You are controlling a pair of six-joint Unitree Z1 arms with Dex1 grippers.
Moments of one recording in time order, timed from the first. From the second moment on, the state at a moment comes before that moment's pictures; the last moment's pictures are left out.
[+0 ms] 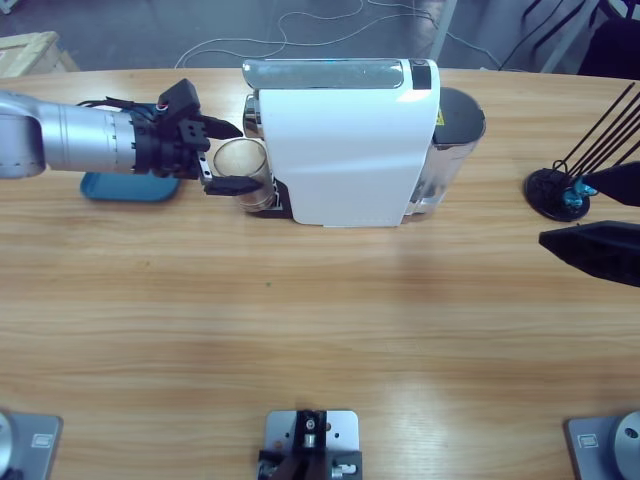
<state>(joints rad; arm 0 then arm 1) -0.50 1.87 -0.77 -0.44 -0.56 0.61 0.94 0.97 -0.80 0.35 -0.05 0.33</state>
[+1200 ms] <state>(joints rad) -0.35 1.81 -0.71 -0.48 -0.41 0.47 0.94 0.95 -0.80 0.34 -0.05 0.33</state>
